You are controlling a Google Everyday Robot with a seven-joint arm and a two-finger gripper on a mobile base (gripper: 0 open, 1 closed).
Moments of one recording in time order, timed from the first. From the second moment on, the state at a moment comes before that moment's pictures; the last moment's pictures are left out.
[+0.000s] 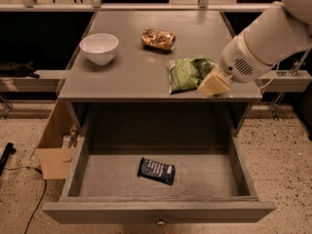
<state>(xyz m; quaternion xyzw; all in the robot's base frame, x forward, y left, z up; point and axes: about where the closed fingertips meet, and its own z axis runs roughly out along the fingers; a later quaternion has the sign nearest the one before) 0.509 -0.123 0.909 -0.47 0.84 0.10 0.25</state>
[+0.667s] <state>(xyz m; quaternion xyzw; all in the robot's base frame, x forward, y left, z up) 0.509 -0.123 0.909 -0.47 0.84 0.10 0.25</state>
